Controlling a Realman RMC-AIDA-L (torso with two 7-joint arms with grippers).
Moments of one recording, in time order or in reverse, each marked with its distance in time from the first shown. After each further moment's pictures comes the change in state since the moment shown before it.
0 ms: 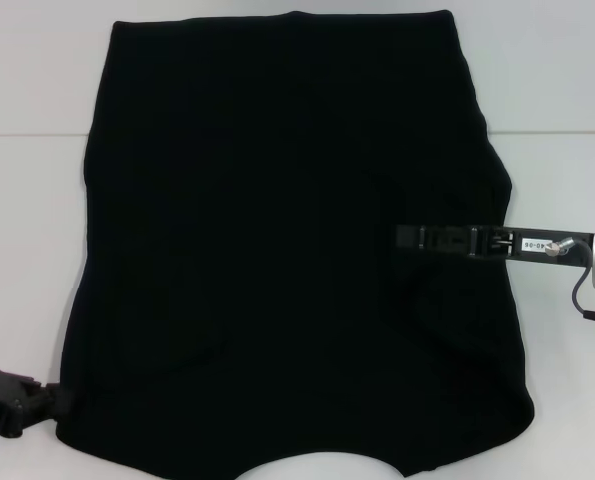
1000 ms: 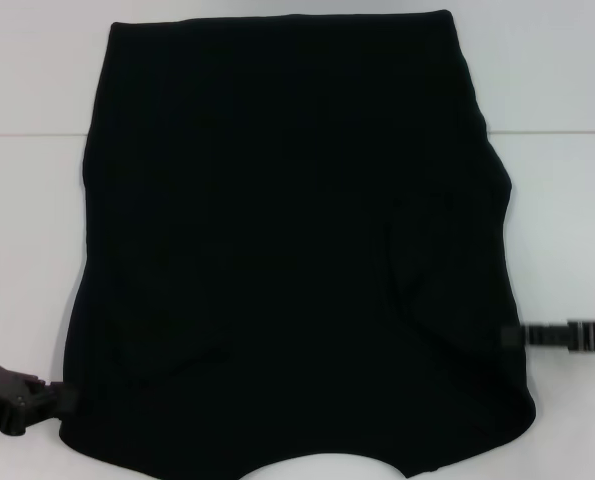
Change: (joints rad) left arm -0.011 0.007 -0.002 -0.003 0.000 0.025 -0.016; right arm -0.148 -0.103 -0.008 -0.002 -0.142 -0.065 0.055
